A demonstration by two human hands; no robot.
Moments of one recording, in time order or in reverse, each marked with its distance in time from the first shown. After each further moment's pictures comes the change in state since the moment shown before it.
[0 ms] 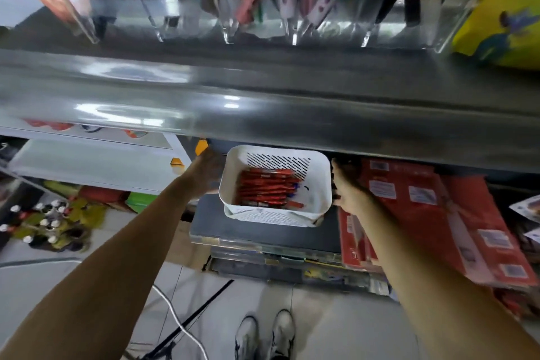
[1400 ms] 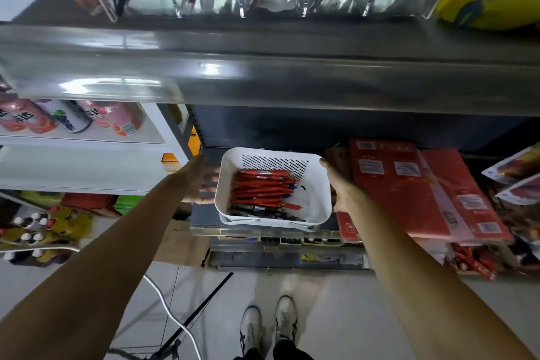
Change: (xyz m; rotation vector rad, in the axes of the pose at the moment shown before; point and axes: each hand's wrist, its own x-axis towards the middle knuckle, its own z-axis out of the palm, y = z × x) left_hand -0.010 -0.020 -0.021 0.088 -0.052 -0.276; right_hand -0.081 0.018 0.013 0.022 0.006 0.206
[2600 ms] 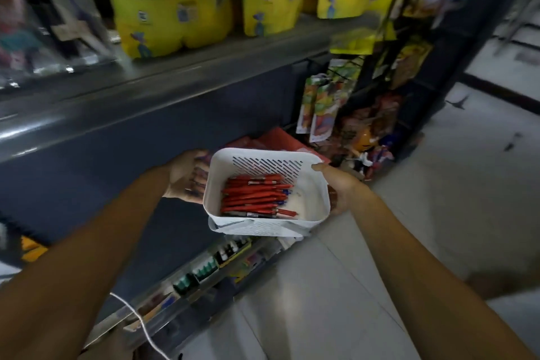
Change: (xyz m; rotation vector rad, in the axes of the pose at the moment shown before) left_hand -0.112 0.037 0.267 0.701 -0.471 0.211; right_hand -0.144 0.150 -0.260 0.427 0.360 -0.060
